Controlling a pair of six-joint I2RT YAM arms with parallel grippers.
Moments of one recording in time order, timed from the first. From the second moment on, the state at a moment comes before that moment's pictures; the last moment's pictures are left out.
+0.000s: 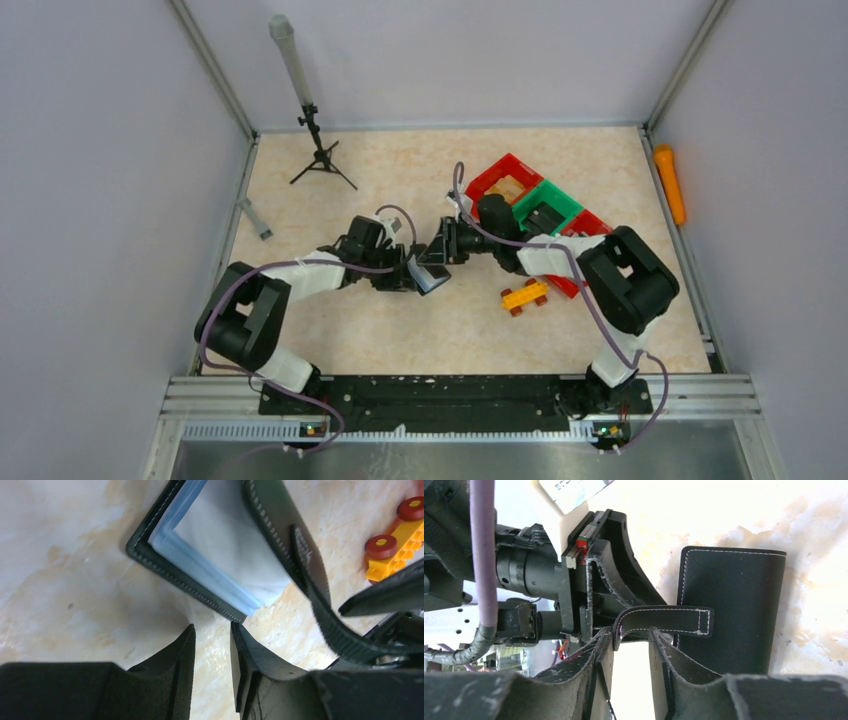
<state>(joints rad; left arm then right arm) -0.45 1.55 0.70 -0.09 0.42 -0.50 0.65 1.78 0.90 0.43 -0.66 0.71</state>
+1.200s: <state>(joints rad) -0.41 1.28 0.66 -0.33 0.27 -0.49 0.66 1.73 0.89 0.19 -0.58 0.58</state>
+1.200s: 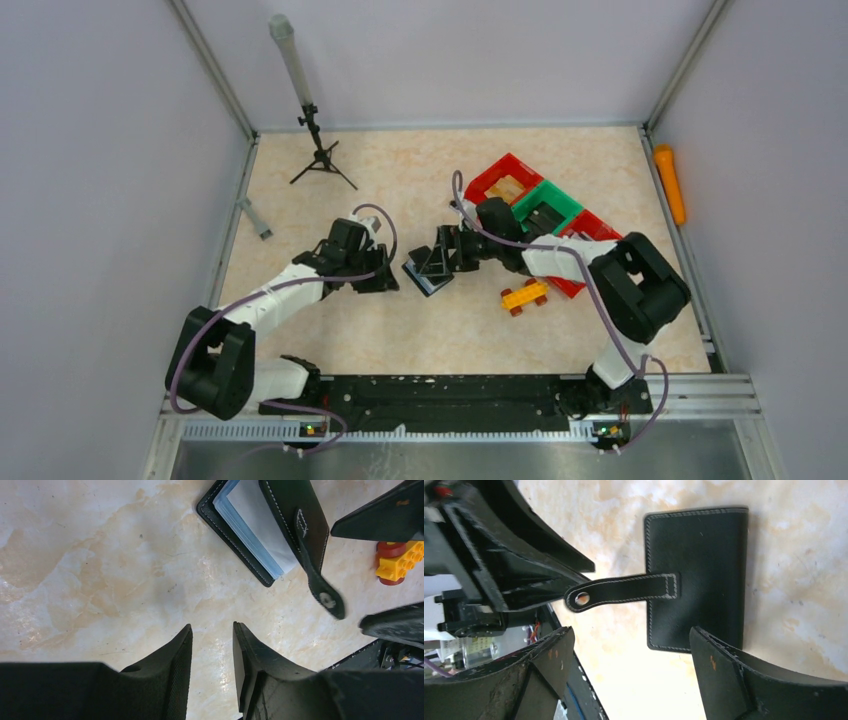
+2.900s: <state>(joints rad) -0.41 1.48 0.83 -0.27 0.30 -0.47 0.65 1.96 1.16 0.11 -0.42 0.51</state>
